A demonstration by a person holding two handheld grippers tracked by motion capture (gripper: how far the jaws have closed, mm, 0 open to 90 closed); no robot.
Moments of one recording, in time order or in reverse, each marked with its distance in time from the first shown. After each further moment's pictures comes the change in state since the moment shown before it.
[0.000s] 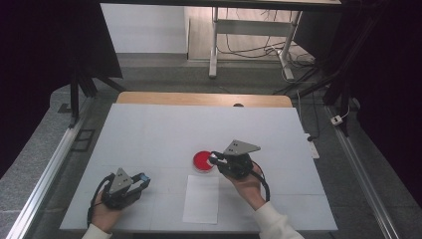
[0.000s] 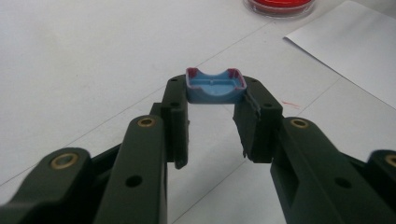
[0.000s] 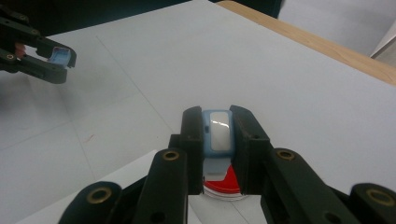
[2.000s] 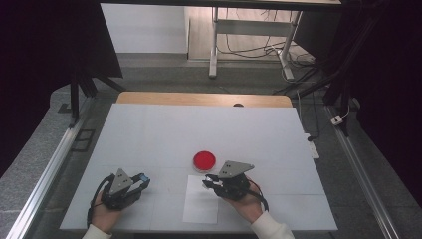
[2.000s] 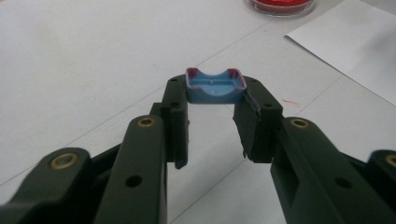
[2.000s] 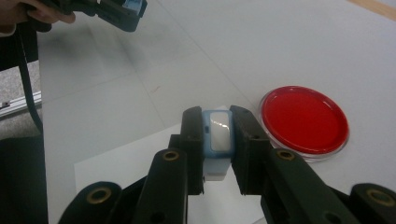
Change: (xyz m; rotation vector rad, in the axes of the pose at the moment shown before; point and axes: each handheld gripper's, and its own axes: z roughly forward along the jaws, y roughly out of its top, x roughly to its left) left arm -0.001 -0.001 -0.001 0.002 0.007 0.005; right arm 0.042 -0.025 -0.010 0.092 0.133 -0.063
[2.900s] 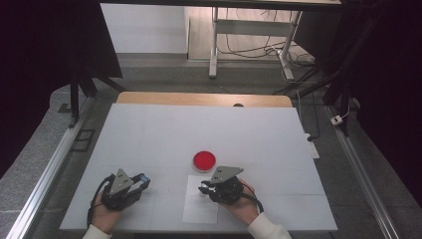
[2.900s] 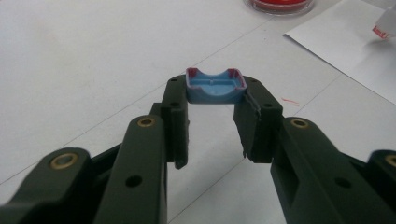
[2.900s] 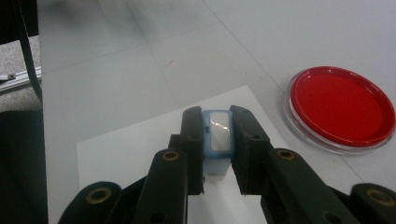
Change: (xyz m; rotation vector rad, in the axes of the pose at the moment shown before) left arm -0.001 0.000 0.000 0.003 -0.001 0.000; right arm 0.009 -0.007 0.019 0.089 0.039 -0.040
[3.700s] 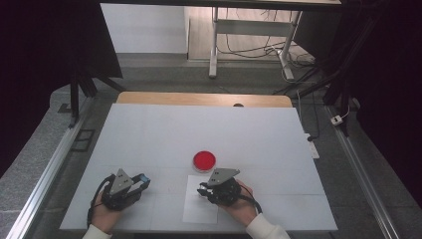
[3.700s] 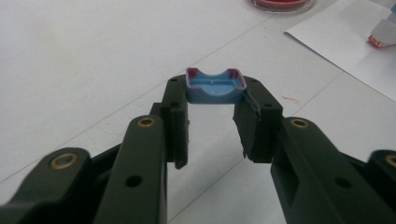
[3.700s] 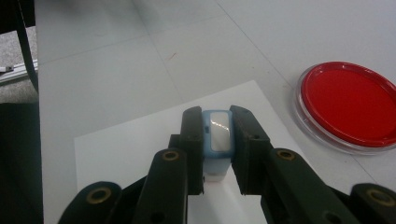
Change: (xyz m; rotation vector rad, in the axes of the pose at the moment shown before) left arm 0.000 -0.001 0.001 0.004 -0.001 0.002; right arm 0.004 -0.002 0.007 0.021 0.001 -0.018
